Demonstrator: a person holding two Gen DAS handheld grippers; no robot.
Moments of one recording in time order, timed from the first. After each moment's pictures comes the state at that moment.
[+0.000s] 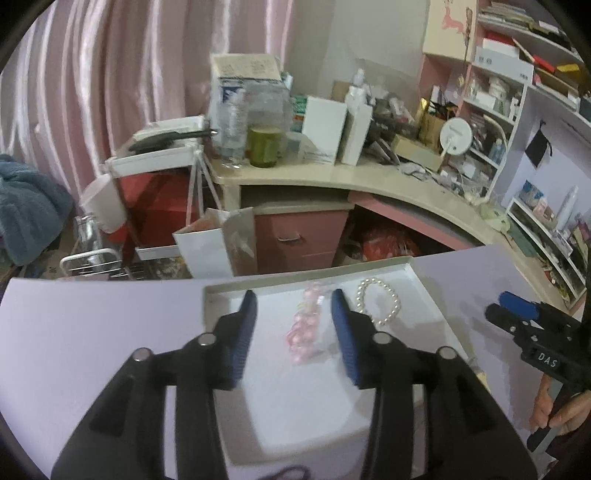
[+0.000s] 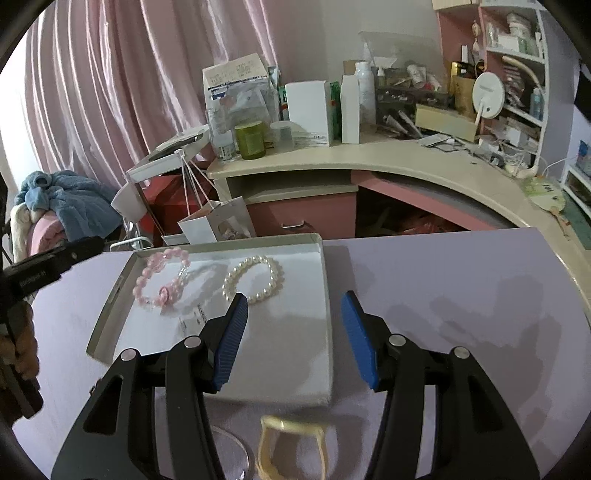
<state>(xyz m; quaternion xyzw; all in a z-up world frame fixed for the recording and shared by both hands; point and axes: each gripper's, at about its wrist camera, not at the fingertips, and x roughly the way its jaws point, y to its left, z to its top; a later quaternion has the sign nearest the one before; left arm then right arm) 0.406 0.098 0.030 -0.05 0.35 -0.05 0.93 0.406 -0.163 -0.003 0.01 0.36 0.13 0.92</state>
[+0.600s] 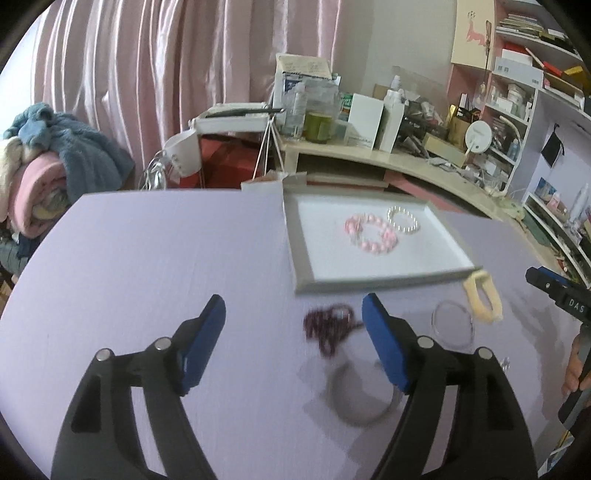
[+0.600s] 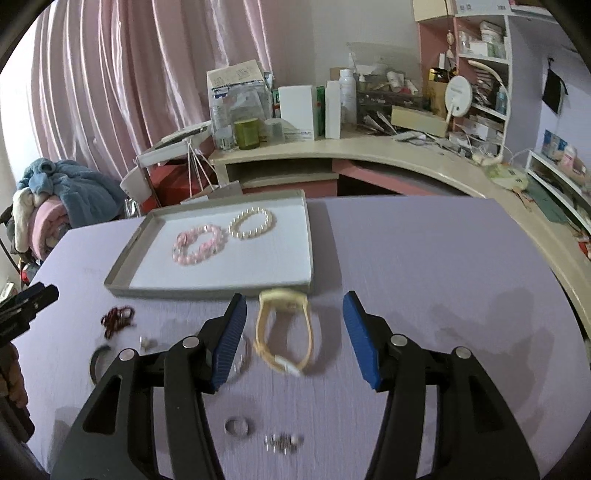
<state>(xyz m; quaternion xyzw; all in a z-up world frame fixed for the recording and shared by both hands) 0.231 0.122 -0.005 -0.07 0.35 0.04 0.93 0.302 -0.185 -0.015 0.00 0.36 0.11 0.93</state>
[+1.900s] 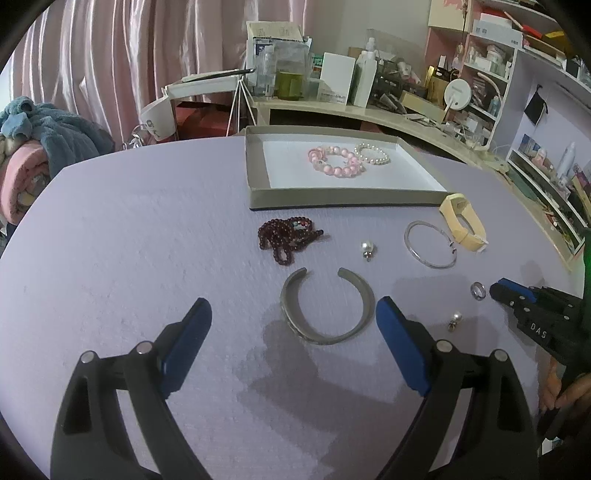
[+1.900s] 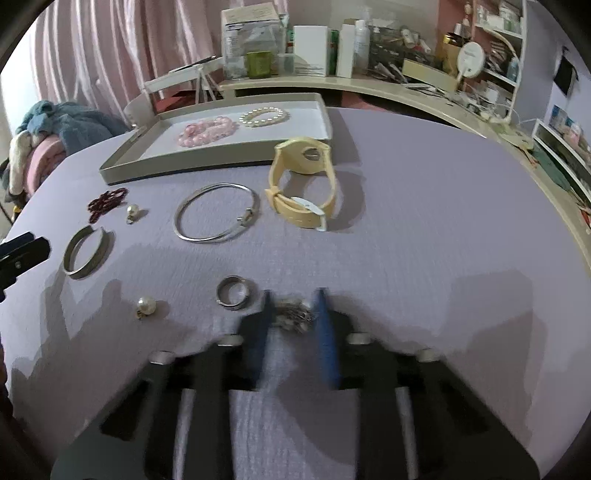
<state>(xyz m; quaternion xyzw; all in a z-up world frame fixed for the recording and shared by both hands) 0.199 0.079 -0.048 -0.05 0.40 0.00 0.91 0.251 -0.169 -0.088 -0.05 0.43 0.11 0.90</state>
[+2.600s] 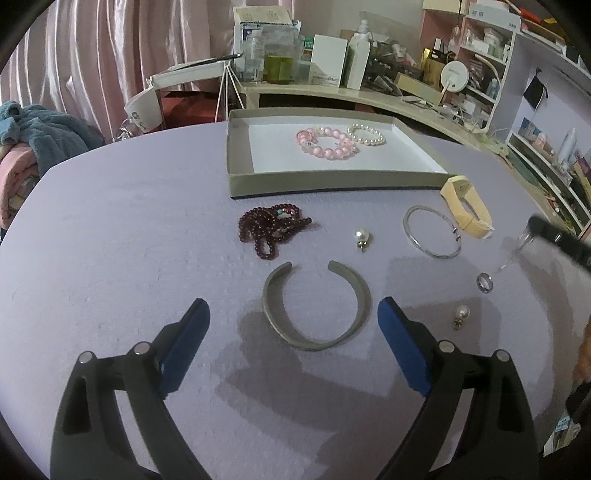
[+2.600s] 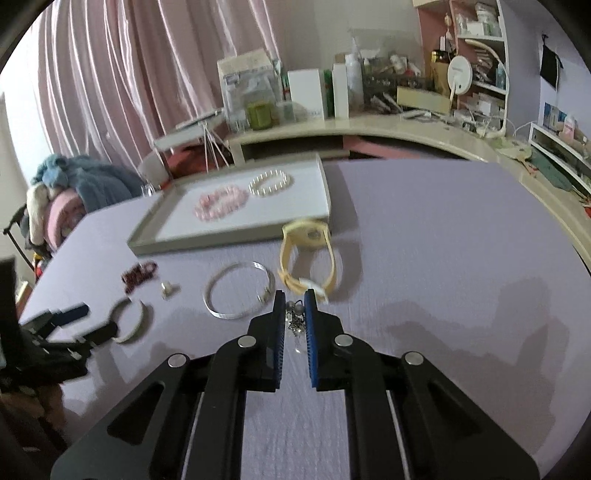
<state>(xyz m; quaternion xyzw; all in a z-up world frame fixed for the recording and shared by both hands) 0.218 0.067 -0.064 -0.03 0.43 -0.01 0.90 0.261 -0.184 -0.028 0.03 0.36 0.13 0.92</state>
